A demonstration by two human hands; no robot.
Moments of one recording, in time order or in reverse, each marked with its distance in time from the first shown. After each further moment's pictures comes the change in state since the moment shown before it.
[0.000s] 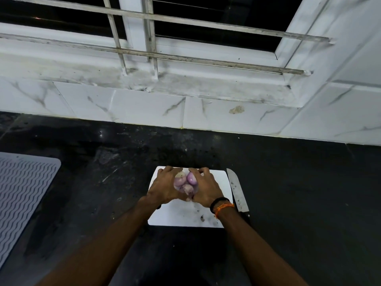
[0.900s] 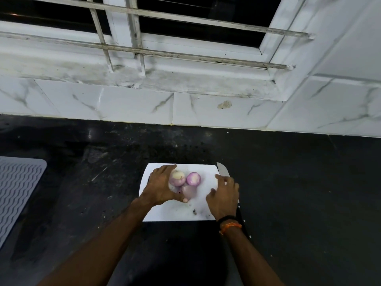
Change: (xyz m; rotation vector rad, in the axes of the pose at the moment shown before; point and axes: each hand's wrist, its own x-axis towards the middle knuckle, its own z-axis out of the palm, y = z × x) left_hand -0.023 0.017 0.009 -0.053 0.042 -0.082; right_hand -0.072 0.027 -0.007 -0.068 0.401 0.438
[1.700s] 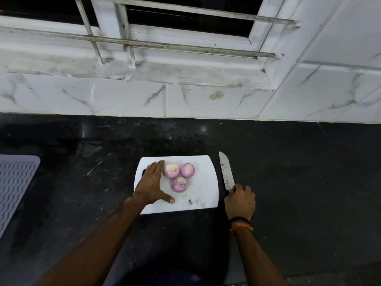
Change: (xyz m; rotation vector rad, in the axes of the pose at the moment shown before) left_hand -0.016 -0.027 0.017 0.102 -0.006 0.026; right_hand -0.026 0.066 0.001 -0.100 0.047 0.312
